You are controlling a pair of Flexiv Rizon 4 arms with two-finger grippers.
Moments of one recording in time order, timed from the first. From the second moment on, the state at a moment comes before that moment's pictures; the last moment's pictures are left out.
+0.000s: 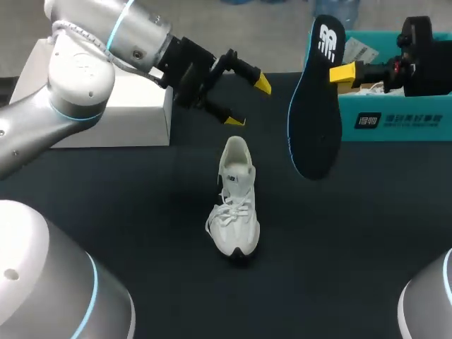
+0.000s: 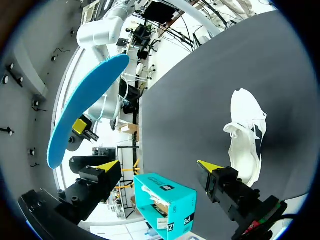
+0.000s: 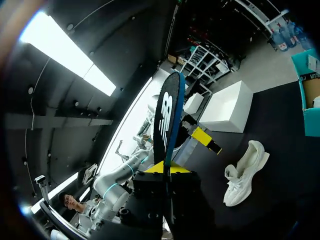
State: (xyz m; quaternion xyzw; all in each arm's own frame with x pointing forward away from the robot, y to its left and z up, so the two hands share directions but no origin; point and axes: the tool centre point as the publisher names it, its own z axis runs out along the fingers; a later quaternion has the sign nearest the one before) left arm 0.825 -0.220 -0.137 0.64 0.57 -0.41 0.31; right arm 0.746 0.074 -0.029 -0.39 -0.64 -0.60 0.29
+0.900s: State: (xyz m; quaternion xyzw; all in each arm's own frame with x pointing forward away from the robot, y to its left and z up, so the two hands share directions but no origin) left arm 0.786 -0.226 -0.073 0.61 0.44 -0.44 0.49; right arm 0.770 0.070 -0.034 -0.48 -0.55 -0.58 0.37
